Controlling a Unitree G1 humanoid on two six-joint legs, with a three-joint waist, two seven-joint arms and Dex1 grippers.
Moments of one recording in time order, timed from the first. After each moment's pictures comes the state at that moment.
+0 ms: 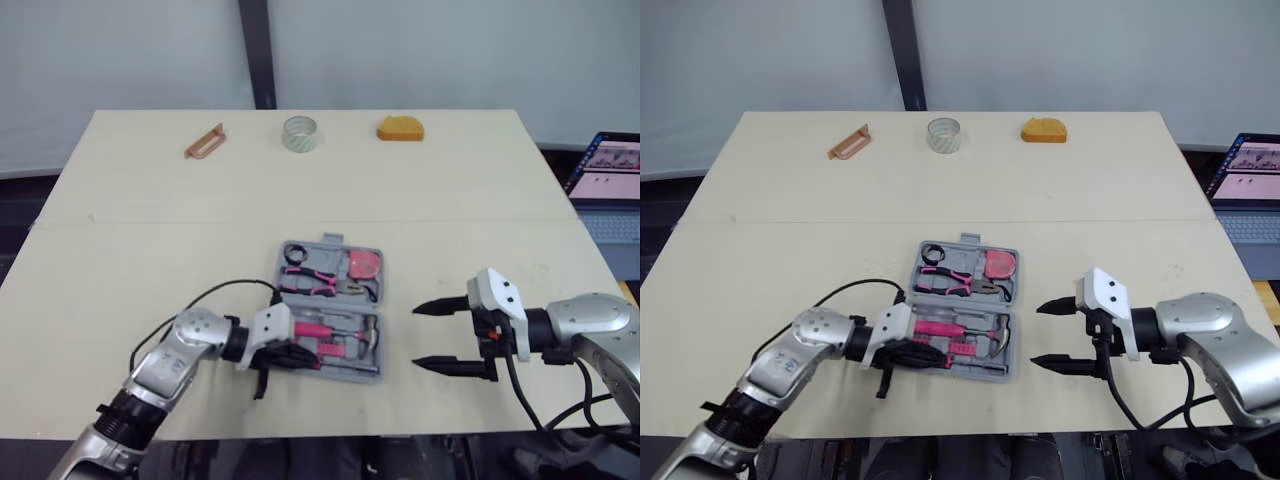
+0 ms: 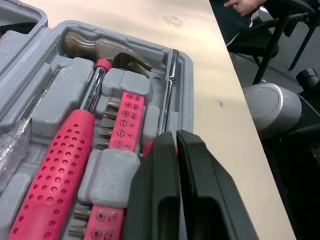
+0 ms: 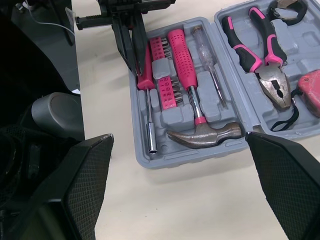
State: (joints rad) left arm -0.27 0.60 -0.33 -0.09 -0.21 0.29 -1.12; right arm -0.11 -0.97 -0.05 -0.42 0.56 0.57 1.18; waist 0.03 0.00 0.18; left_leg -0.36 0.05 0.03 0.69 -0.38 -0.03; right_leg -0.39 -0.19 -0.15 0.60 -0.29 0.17
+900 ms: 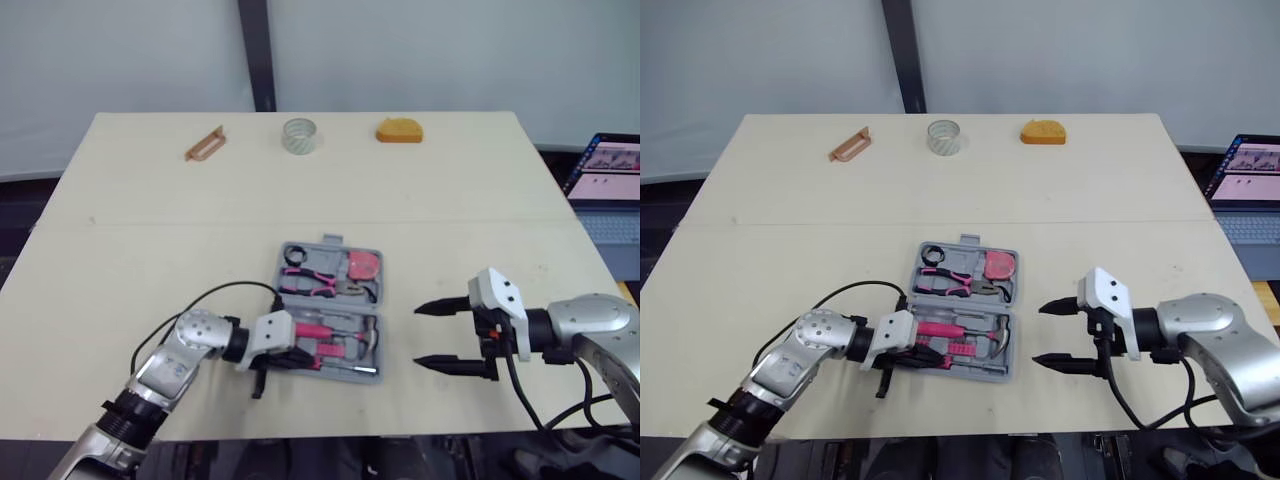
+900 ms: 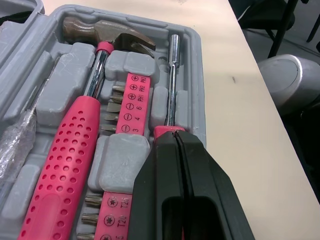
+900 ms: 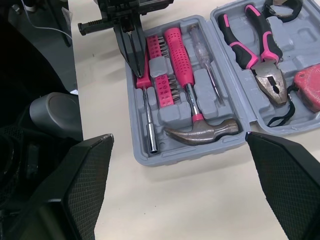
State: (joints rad) left arm -0.27 0.61 -0.37 -0.04 -0.11 0.19 -1.11; right arm -0.11 -0.97 -0.05 -0.40 0.56 0.57 1.18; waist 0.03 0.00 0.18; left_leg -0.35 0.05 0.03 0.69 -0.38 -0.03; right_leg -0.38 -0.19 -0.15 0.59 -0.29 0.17
